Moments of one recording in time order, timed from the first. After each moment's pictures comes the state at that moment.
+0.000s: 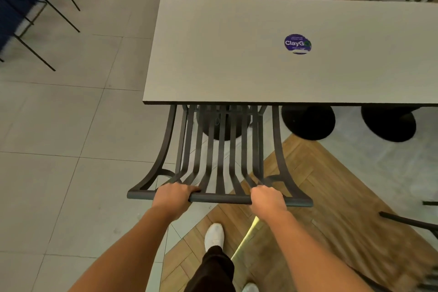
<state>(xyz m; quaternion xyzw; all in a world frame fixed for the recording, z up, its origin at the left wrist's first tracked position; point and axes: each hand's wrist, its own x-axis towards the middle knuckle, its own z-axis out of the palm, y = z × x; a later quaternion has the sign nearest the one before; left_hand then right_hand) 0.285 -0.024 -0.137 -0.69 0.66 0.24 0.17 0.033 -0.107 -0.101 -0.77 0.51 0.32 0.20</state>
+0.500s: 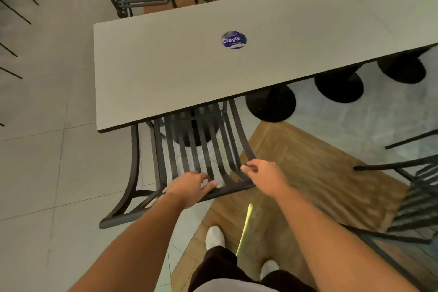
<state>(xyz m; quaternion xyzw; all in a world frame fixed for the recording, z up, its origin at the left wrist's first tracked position) 0.190 -0.096 -0.100 -0.61 0.69 0.36 0.12 -0.059 -0.120 -0.056 -0.59 0.69 0.00 0.43</state>
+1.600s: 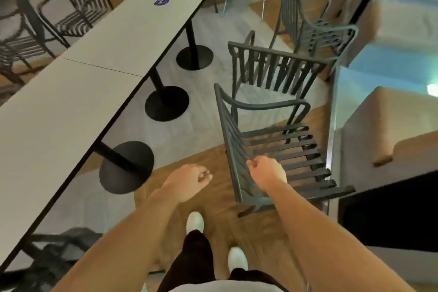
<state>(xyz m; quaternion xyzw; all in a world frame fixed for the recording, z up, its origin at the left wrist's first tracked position) -0.481 -0.155 -0.013 -0.23 0.92 0.27 0.18 -0.653 0.032 -0.031 -0.19 0.93 -0.14 0.29</state>
